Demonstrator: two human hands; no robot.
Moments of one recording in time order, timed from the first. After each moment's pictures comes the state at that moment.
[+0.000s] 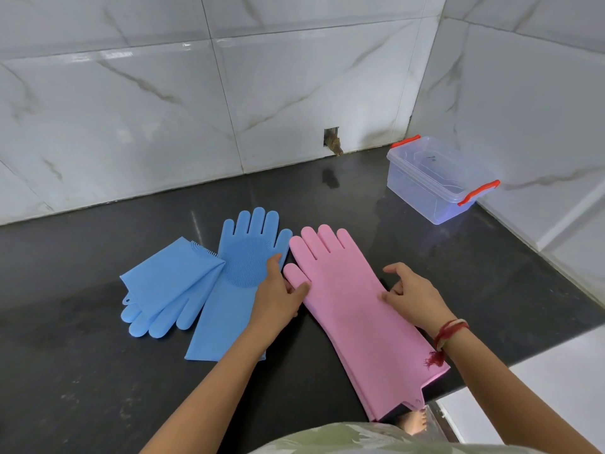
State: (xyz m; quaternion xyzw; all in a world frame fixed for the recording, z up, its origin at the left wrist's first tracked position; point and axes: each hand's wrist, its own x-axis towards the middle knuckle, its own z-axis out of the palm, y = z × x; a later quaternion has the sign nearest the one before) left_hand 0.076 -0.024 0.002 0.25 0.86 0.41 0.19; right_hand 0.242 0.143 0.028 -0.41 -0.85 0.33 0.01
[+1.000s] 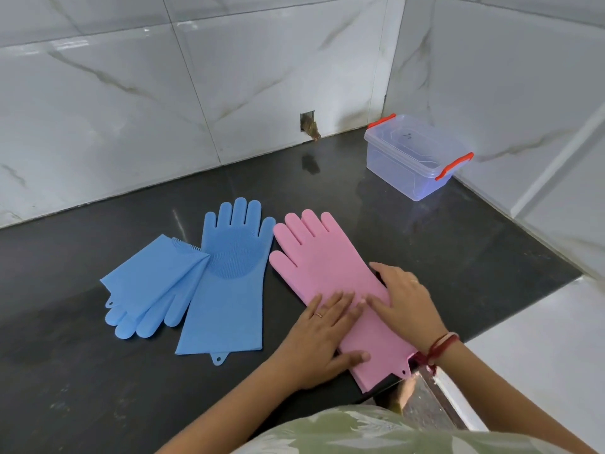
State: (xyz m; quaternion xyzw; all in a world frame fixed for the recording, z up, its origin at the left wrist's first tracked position) left_hand 0.153 -0.044 -0.023 0.69 0.70 0.10 0.12; right_hand 0.277 0.106 0.009 -0.36 -0.91 0.21 0.07
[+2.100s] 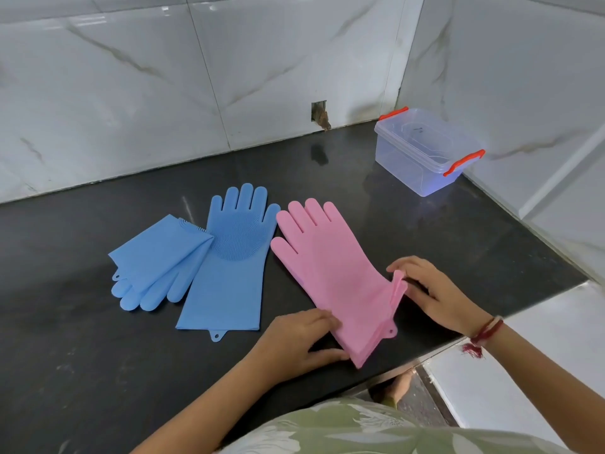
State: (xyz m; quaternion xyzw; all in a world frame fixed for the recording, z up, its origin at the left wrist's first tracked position) left_hand 0.151 -0.075 -0.014 0.69 0.68 0.24 0.03; right_hand 0.318 0.159 0.012 -0.14 -0.93 0.32 0.12
